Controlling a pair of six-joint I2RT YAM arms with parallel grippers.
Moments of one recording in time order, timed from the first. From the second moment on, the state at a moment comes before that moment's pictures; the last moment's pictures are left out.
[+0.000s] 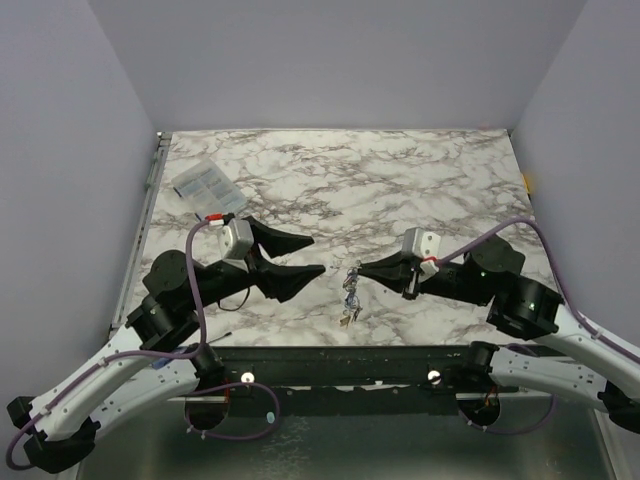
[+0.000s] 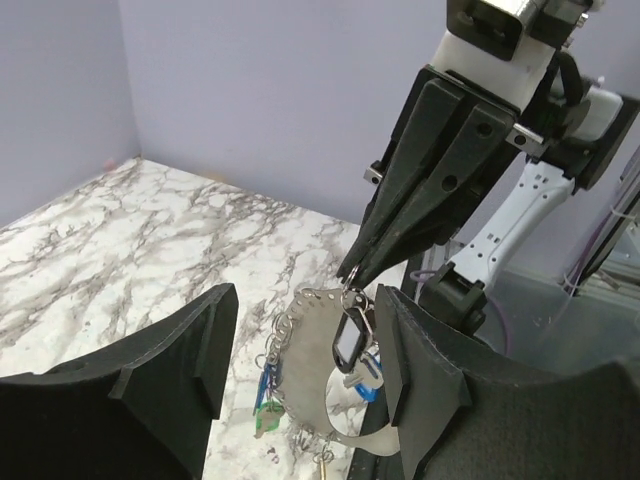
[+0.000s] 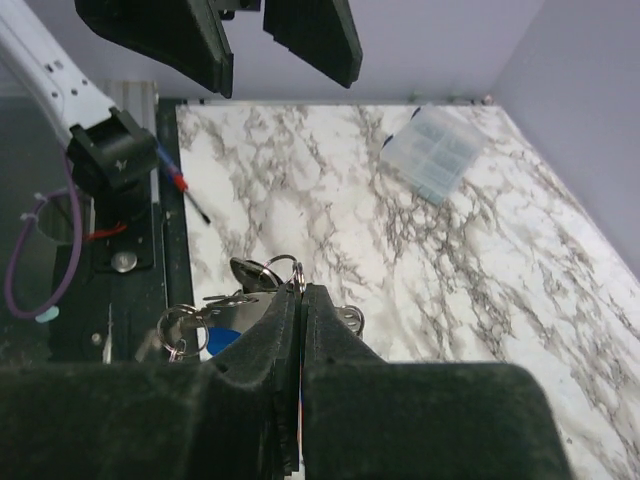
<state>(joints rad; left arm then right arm) -0.87 0.62 0.81 0.04 0.35 -0.21 1.05 0.79 0.99 -0.31 -0.25 -0.27</state>
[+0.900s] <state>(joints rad) -0.87 0.71 0.92 0.00 0.38 -0.48 1.05 0.68 0.58 0.64 -0.29 0.21</state>
